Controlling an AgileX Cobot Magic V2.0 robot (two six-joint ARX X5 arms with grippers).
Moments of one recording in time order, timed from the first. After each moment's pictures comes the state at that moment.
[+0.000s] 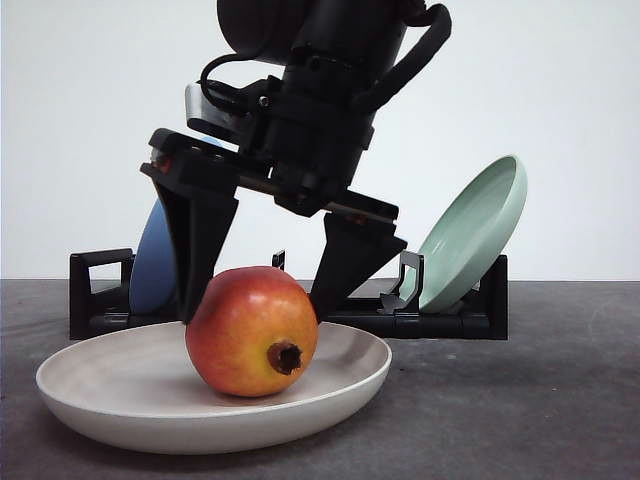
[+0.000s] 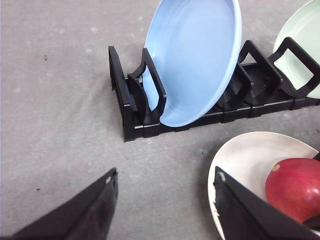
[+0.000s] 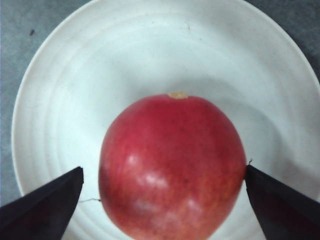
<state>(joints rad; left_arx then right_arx) -0.19 0.56 0.56 -0.50 0.13 -0.05 0.90 1.80 1.30 -0.66 -0.11 0.26</state>
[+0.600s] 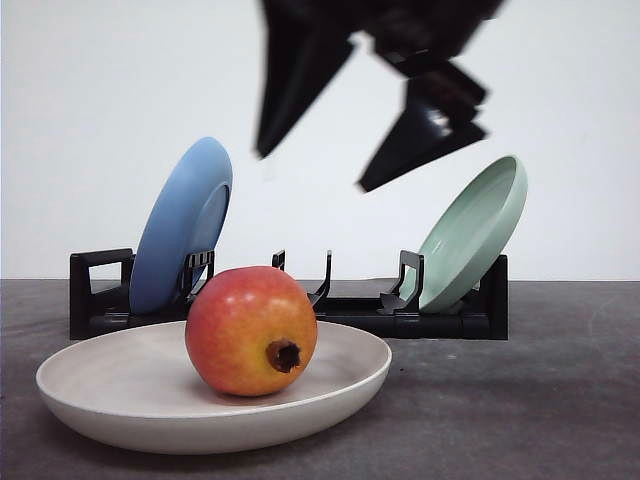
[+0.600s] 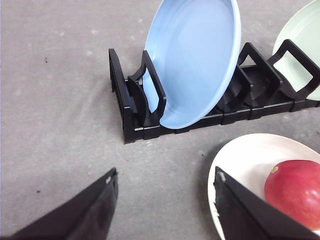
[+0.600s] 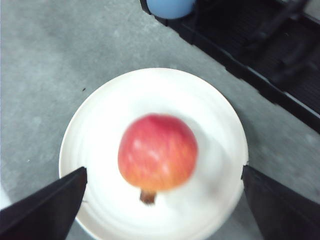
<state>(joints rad) -0.19 0.56 0.56 -0.49 0.13 -0.05 0.83 1.25 0.91 -0.40 -0.10 0.19</state>
